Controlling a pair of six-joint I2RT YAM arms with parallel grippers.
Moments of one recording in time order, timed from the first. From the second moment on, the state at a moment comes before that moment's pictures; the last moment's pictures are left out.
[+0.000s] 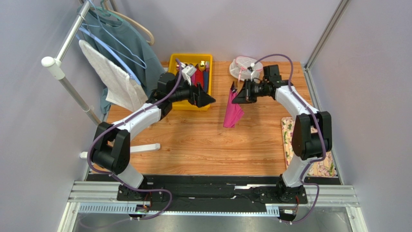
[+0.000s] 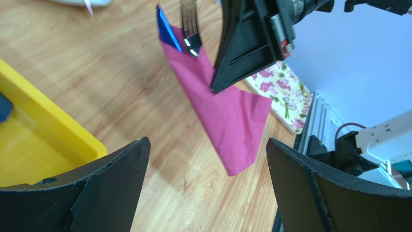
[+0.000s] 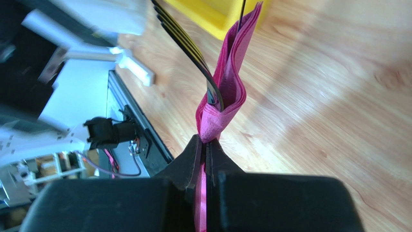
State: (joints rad) left arm -0.43 1.59 1.07 0.26 0.71 -0.38; right arm 0.16 1.80 1.37 -0.49 -0.87 0.32
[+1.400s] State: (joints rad) left arm -0.46 1.50 1.04 1.03 1.07 -0.91; right arm 0.47 1.36 1.53 -0.58 -0.88 -0.01
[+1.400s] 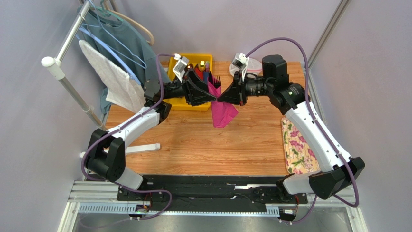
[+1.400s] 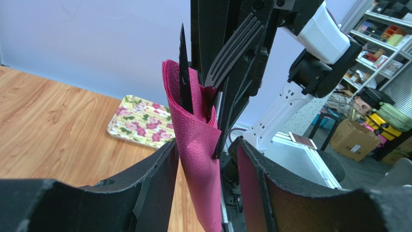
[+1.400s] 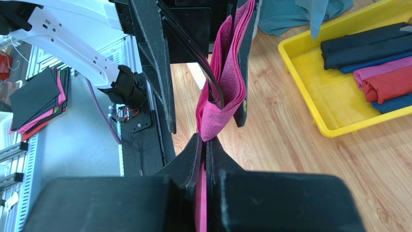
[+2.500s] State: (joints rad) left arm -0.48 1.53 1.07 1.08 1.06 -1.02; right arm 0.49 1.32 1.50 -0.56 -0.84 -0.03
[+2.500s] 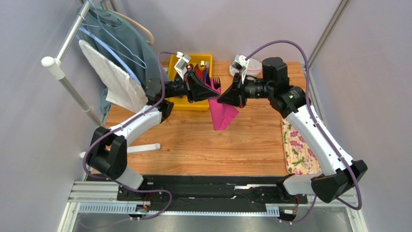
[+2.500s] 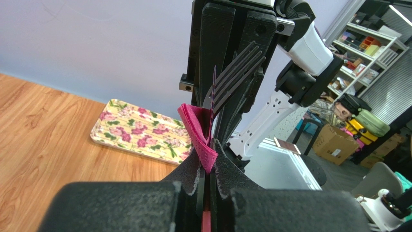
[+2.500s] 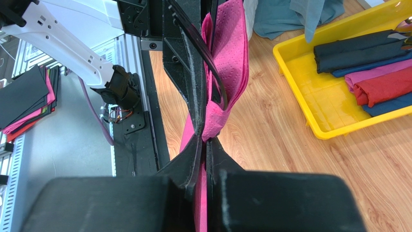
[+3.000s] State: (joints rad) left arm -0.46 1.57 1.11 1.09 1.03 -1.10; right arm 0.48 1.24 1.49 -0.62 -0.75 -0.02
